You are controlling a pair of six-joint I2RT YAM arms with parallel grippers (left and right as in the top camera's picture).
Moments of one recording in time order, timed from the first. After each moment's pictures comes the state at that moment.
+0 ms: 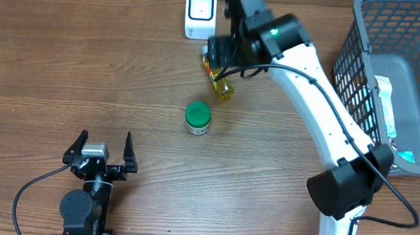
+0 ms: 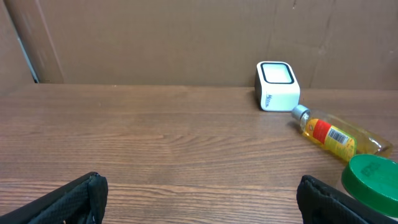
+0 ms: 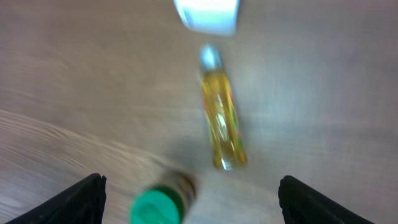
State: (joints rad) left arm 0.08 0.02 0.01 -0.07 0.05 -0.02; right arm 0.51 2.05 2.20 -1.15 -0.04 0.31
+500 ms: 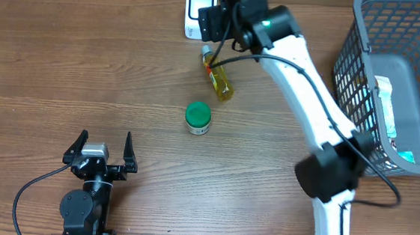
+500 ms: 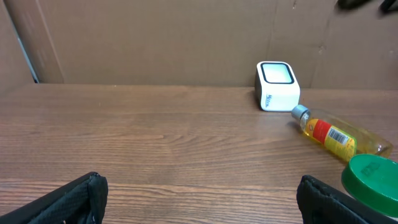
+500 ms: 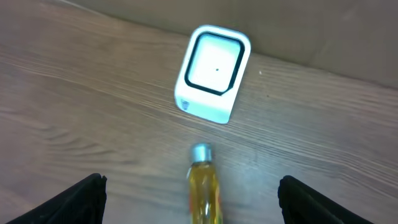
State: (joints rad) left arm 0.08 0.02 0.01 -0.07 0.05 -0.02; right arm 0.50 2.22 2.27 -0.86 0.05 0.16
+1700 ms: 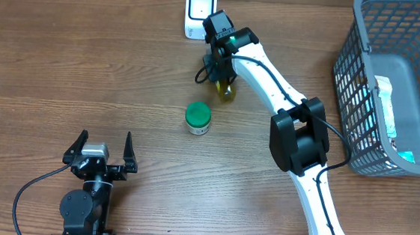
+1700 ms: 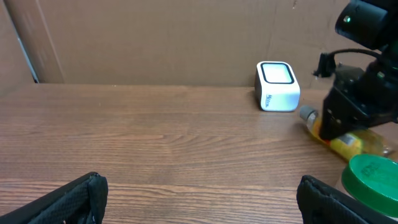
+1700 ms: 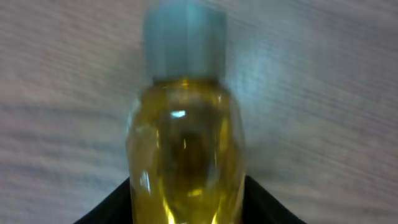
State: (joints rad) left arm 0.08 0.02 0.01 -0.07 0.05 -0.02; right arm 0.51 2.53 2.27 -1.03 0.05 0.15
